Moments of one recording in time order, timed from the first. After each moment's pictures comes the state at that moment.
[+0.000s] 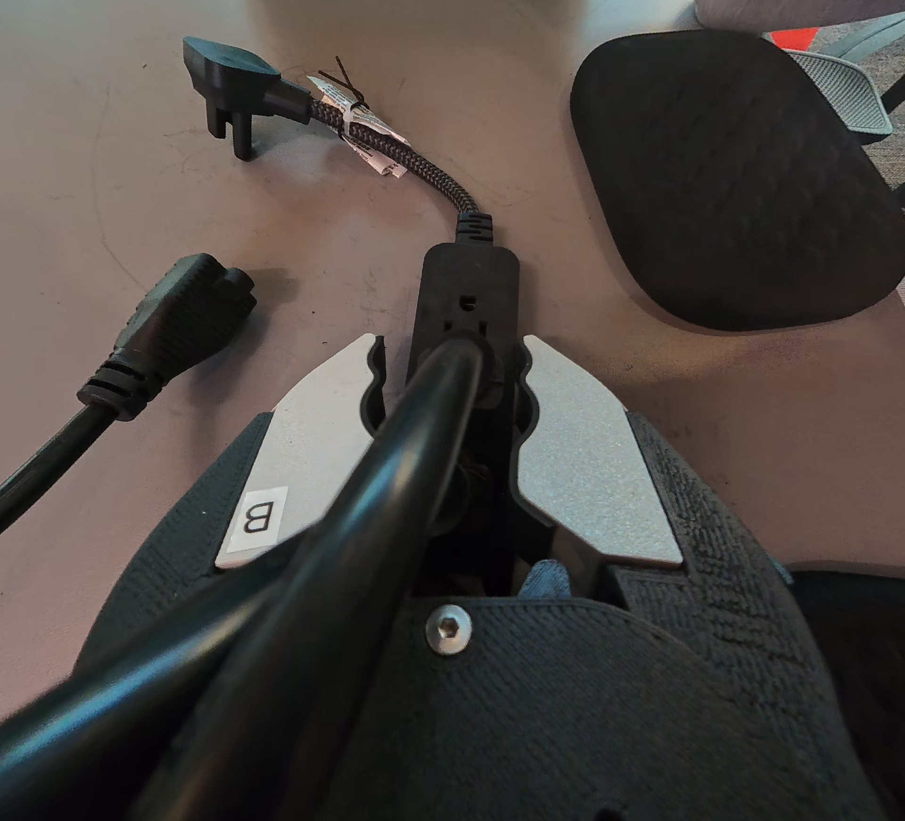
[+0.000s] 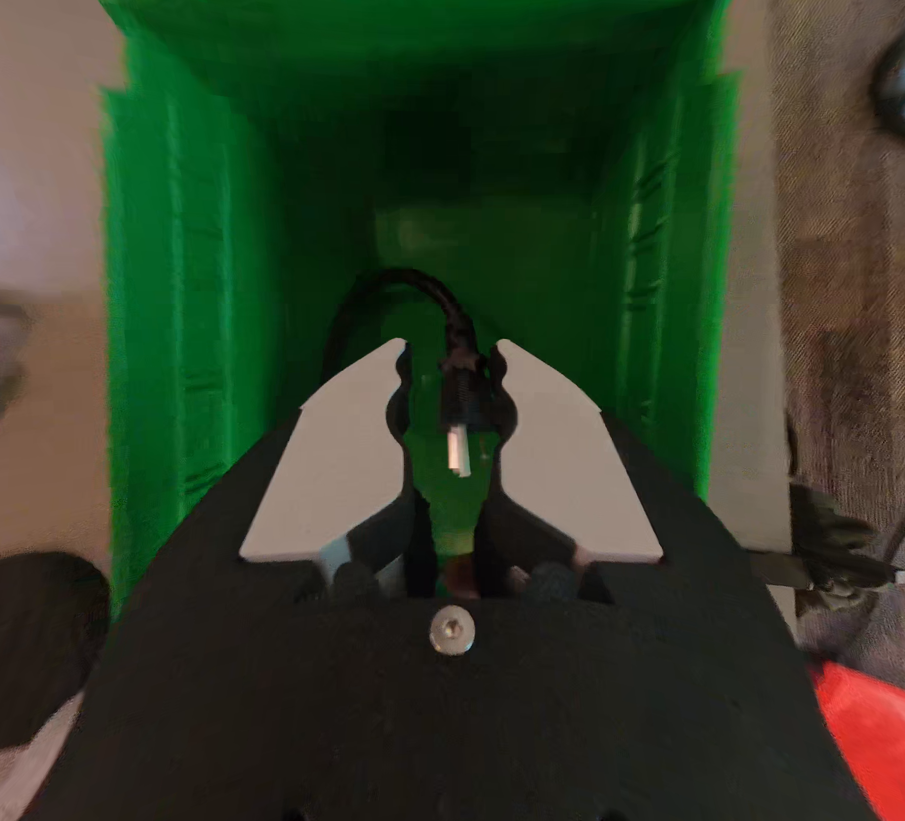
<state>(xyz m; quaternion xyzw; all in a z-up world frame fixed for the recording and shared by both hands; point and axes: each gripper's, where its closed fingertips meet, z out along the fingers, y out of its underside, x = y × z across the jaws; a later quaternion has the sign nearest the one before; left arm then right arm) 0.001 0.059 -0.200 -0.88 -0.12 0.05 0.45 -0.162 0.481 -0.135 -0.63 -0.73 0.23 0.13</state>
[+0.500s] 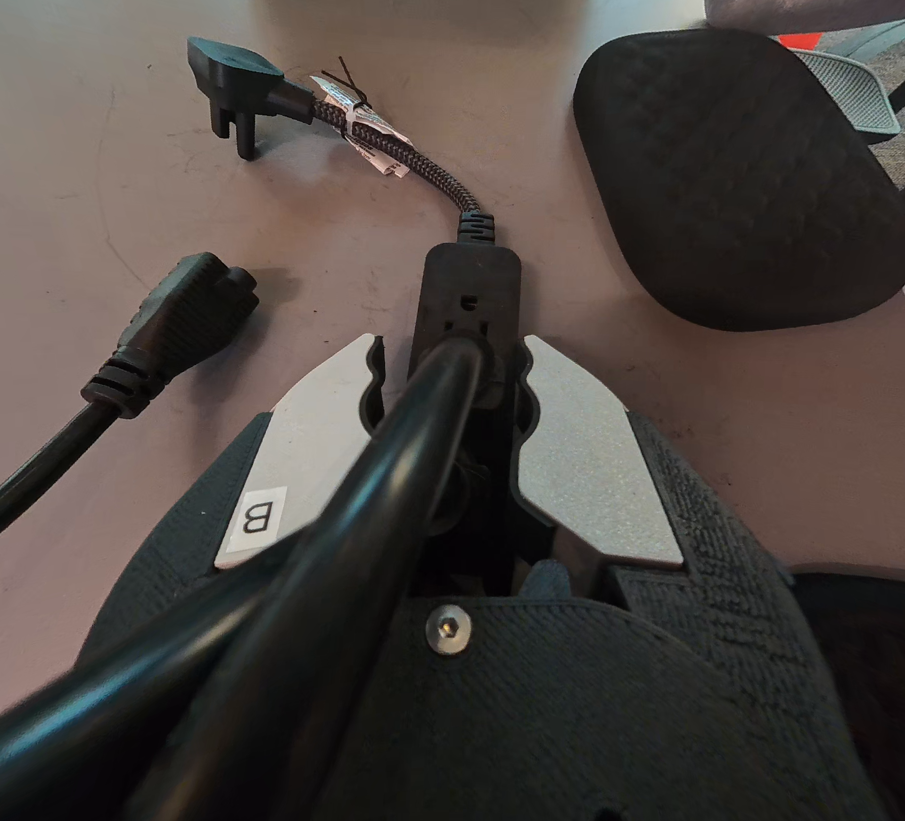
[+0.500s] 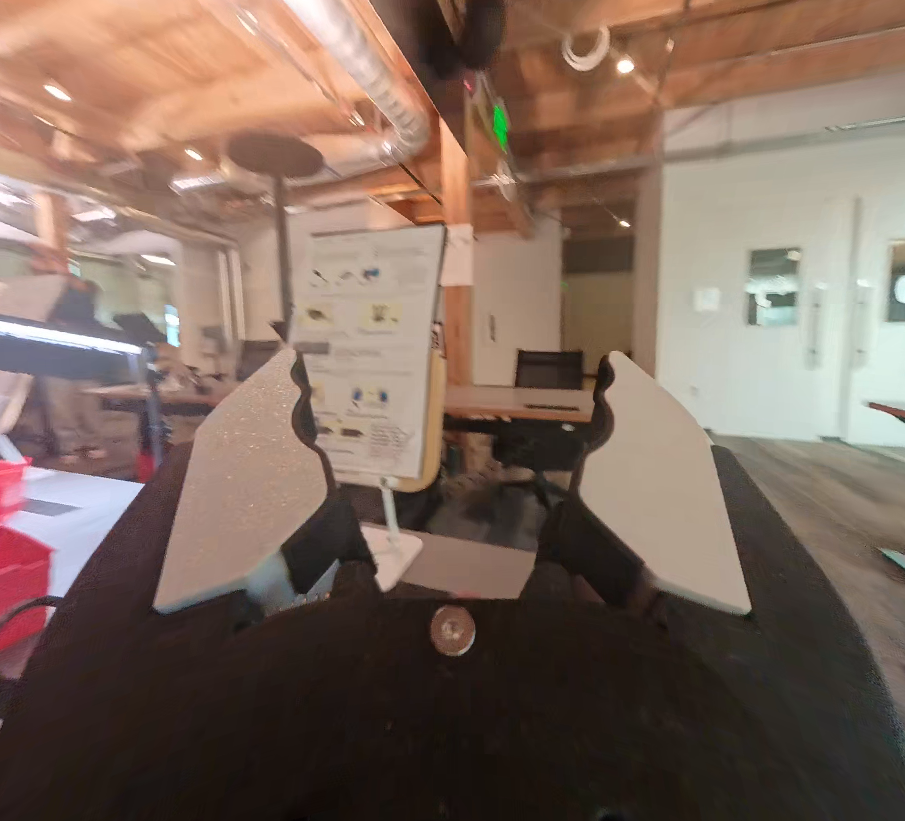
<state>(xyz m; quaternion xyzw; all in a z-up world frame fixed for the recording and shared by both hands) 0.001 0.059 -0.200 -0.88 -0.12 0.06 0.45 -0.109 0.353 0.166 -0.24 -0.45 0.76 0.40</state>
